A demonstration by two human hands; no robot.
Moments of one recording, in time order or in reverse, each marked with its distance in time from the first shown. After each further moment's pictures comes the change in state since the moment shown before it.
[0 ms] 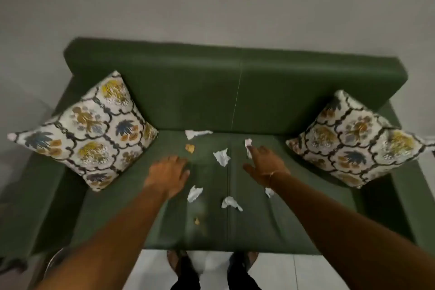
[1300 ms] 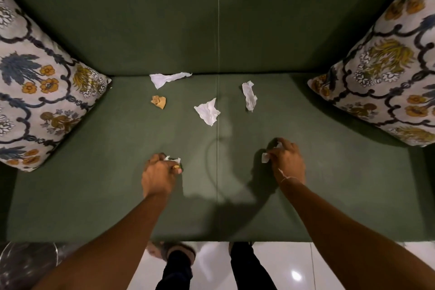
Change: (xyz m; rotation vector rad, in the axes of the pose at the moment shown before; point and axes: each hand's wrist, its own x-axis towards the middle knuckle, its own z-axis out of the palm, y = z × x) left_hand 0.081 0.007 0.264 -0.282 0.053 -0.397; right_hand 0.084 0.165 0.252 0.160 0.141 0.257
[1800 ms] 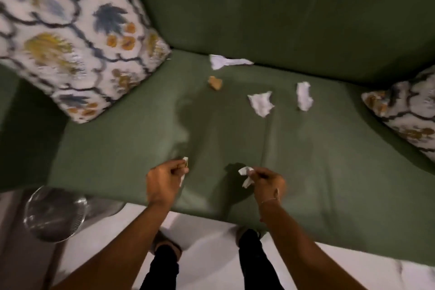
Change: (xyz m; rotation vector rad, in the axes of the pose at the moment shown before) left_hand -0.053 -0.126 -0.030 -0.456 0.128 -0.207; right_hand -0.107 -0.164 0.069 0.806 -0.088 0.359
